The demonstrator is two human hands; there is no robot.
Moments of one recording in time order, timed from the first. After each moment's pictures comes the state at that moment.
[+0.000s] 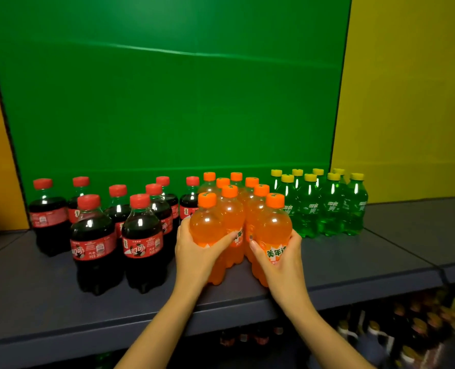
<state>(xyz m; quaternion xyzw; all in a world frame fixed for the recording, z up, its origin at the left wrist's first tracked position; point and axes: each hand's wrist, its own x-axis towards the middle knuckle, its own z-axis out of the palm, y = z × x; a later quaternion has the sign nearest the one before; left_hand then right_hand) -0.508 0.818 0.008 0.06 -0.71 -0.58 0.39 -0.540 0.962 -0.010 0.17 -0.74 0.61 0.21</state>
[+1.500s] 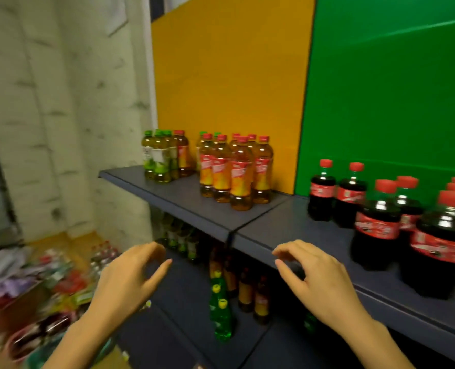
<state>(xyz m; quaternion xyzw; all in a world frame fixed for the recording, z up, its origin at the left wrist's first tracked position) -0.075 0.610 -0.019 0.41 -0.83 0.06 0.37 -0.353 0.730 0.000 0.67 -0.66 0.31 0.12</state>
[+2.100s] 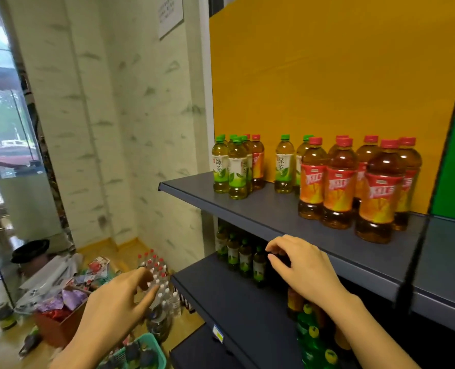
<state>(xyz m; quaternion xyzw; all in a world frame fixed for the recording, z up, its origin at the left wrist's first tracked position) 0.137 0.403 -0.039 0.55 -0.80 0.06 0.25 -0.180 0.454 -0.007 0.70 -0.65 0.28 0.07</state>
